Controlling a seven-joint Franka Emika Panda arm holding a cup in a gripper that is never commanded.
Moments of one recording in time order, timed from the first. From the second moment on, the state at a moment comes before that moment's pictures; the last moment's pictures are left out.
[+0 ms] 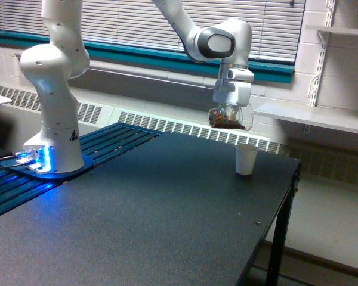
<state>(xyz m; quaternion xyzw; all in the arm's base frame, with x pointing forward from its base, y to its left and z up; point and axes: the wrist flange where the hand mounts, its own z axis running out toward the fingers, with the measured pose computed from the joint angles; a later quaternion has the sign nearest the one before) 0.473 0.253 0.312 1.00 -0.03 0.03 0.08</state>
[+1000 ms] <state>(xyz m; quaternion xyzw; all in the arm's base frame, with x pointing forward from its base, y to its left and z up) 0.475 0.262 0.316 0.99 -0.02 0.02 0.11</state>
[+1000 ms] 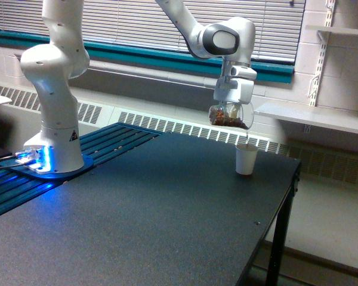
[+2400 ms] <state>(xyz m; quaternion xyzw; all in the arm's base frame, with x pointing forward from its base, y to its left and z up) 0.475 0.270 0.319 0.99 -0.01 0.01 0.13</state>
